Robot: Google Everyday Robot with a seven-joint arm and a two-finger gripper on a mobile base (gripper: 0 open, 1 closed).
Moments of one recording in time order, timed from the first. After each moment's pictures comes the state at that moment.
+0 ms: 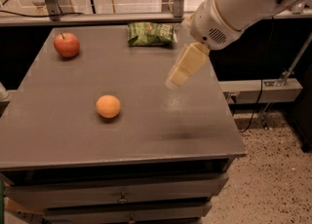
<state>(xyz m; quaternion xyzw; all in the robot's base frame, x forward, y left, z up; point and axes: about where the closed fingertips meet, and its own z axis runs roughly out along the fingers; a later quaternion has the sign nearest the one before) 0.543 -0.059 0.949 -0.60 0.73 0.10 0.32</state>
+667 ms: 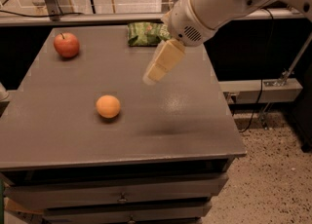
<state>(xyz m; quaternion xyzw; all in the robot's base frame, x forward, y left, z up) 0.556 -0.008 0.953 -0.61 0.71 0.12 0.34</state>
